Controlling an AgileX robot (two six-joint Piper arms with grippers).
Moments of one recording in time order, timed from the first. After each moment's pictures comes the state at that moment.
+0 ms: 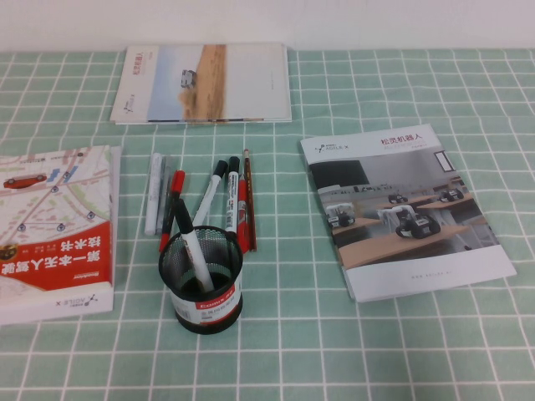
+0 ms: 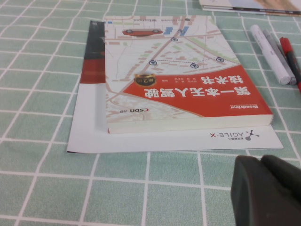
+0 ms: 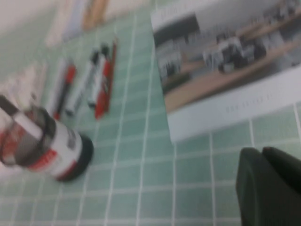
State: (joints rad) right arm 0.15 0.41 -0.34 0.55 0.52 0.00; left arm 0.01 -0.01 0.02 -0.04 0.38 0.01
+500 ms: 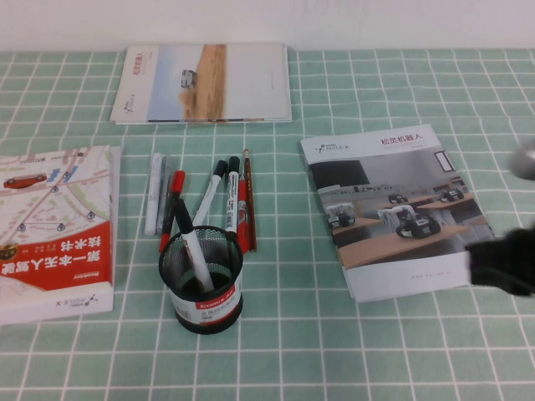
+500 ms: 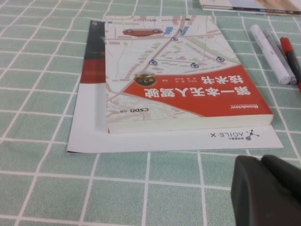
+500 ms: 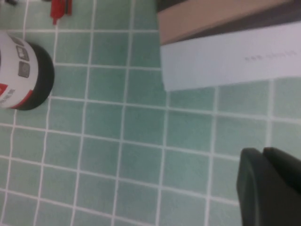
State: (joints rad) right arm 0.31 1.12 -0.81 0.31 0.79 0.08; left arm 0.01 -0.01 0.02 -0.04 0.38 0.01
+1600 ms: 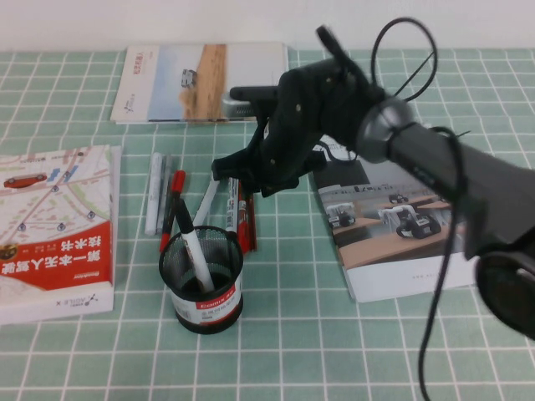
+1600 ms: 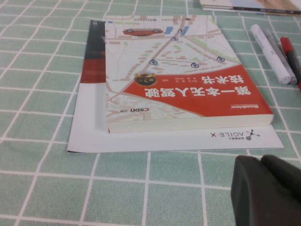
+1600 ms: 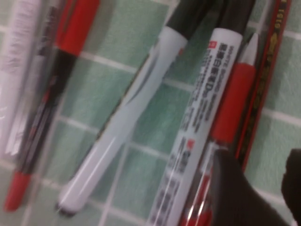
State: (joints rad) right arm 0.63 2.36 -2.18 0.11 0.98 0.29; left arm 0.01 -0.01 0.02 -0.04 0.38 0.01
